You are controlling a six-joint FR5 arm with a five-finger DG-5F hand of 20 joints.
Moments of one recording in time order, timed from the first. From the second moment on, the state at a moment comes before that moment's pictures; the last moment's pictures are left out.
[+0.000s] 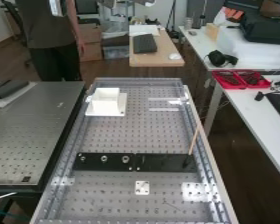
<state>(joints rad) 1.57 -1.55 -1.62 -3.12 -1.57 -0.68</state>
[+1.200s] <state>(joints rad) 1.59 -1.55 -1.65 -3.12 -1.51 -0.69</state>
